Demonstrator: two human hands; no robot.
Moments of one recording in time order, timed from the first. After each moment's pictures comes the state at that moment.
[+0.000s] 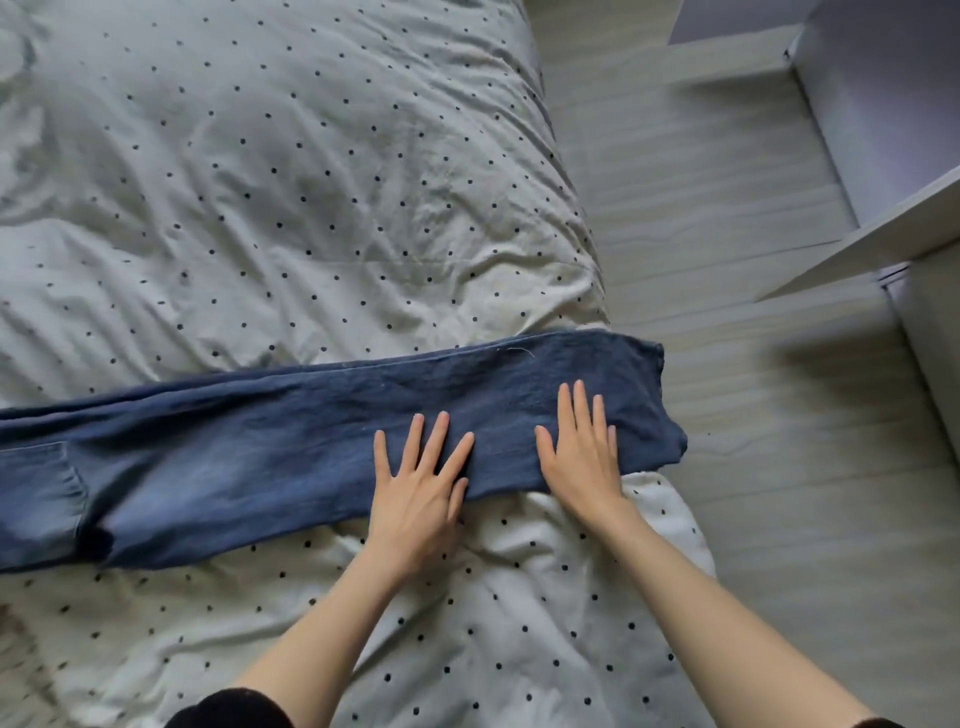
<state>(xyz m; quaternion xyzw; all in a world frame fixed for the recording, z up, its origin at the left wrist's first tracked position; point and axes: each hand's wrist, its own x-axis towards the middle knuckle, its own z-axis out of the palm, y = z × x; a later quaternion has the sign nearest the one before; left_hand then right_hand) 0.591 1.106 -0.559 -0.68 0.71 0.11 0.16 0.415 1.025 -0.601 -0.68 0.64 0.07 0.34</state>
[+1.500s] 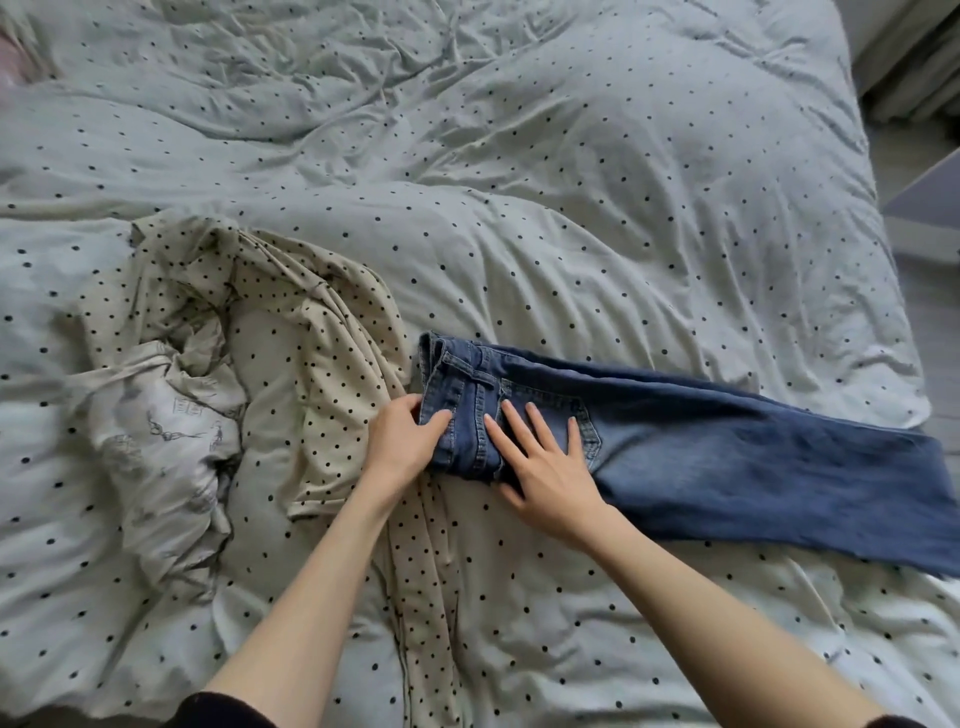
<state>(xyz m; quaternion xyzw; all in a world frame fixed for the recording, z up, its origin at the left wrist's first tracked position) 1.064 1.273 -0.469 -0.85 0.26 0.35 -0.29 0.895 1.209 -0.523 -0.92 0.30 0.17 0.17</state>
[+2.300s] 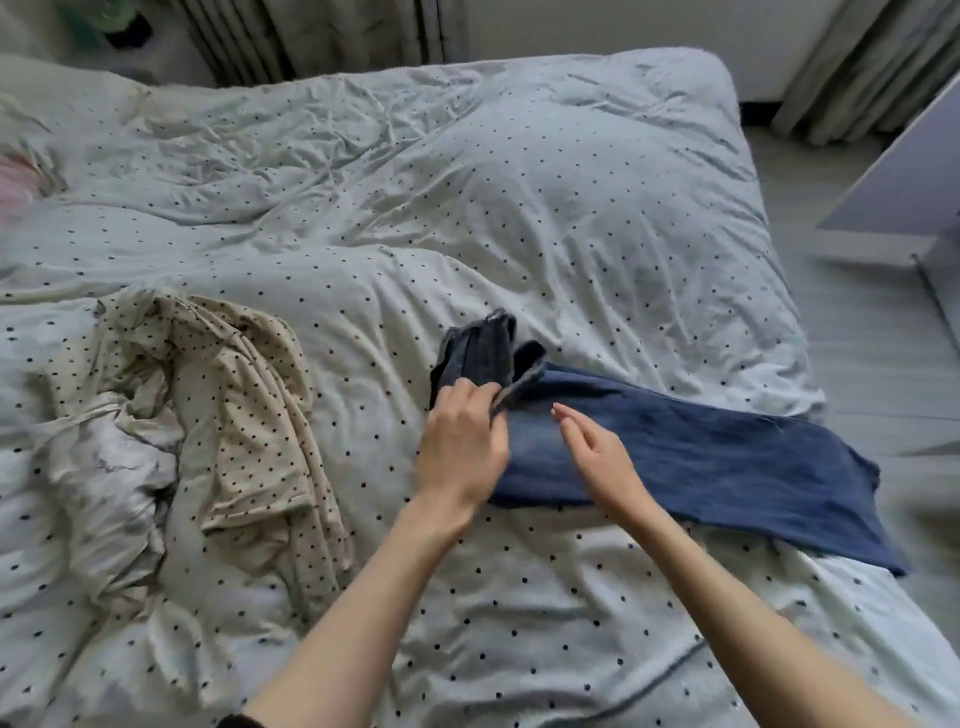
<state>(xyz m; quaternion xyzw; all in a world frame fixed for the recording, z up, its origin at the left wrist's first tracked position) 0.879 1.200 -0.385 -0.81 0.51 0.14 -0.25 0.737 1.127 -0.454 -0.65 0.50 -0.16 0.55</state>
